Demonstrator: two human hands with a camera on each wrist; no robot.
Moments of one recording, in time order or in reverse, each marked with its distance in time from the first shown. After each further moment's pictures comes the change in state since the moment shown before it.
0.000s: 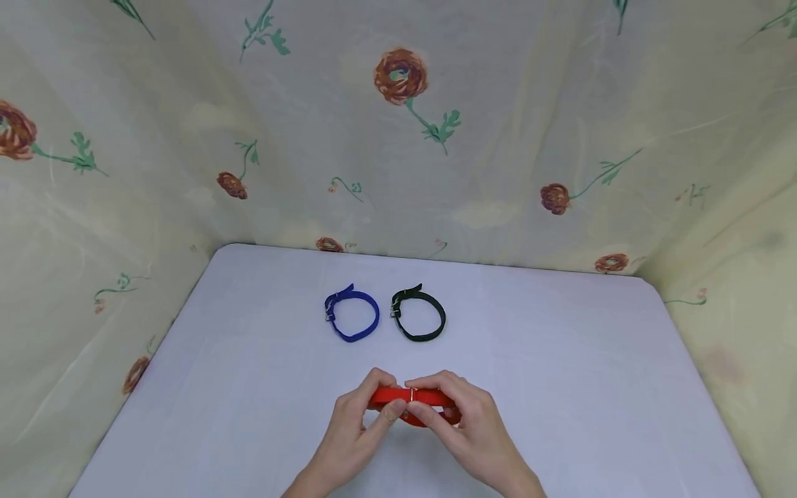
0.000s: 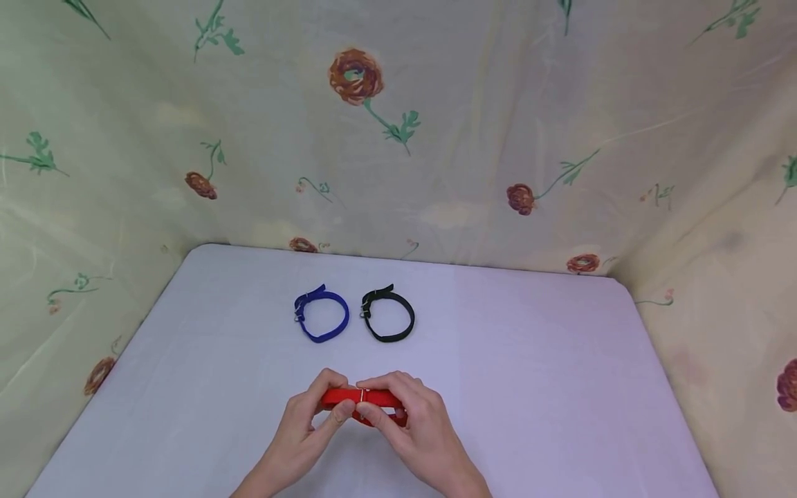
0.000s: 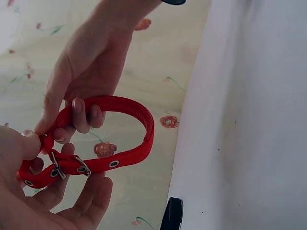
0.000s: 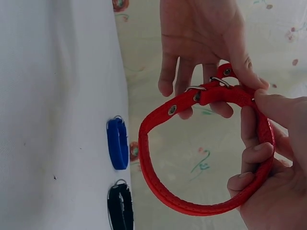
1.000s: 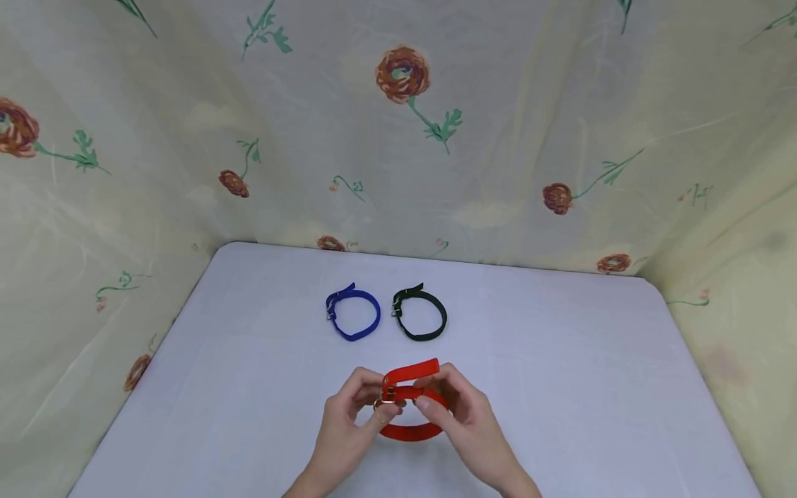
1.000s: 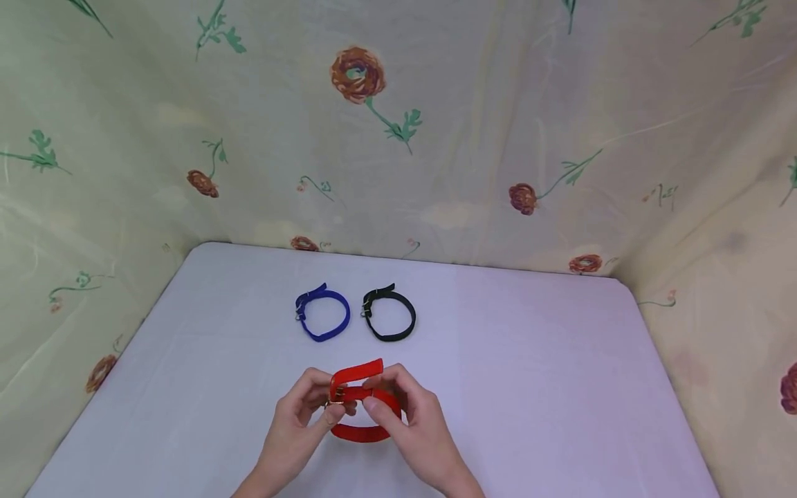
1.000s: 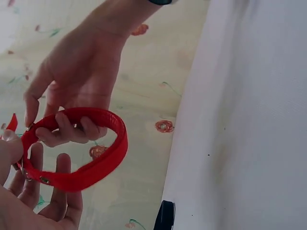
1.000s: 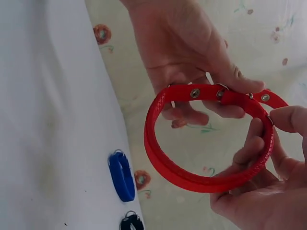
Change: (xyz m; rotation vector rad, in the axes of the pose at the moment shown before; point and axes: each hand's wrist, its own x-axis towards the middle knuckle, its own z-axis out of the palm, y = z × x) left_hand -0.007 0.002 -0.003 -0.275 0.070 -0.133; right_hand 0.004 -0.011 -0.001 0.387 -0.077 0.383
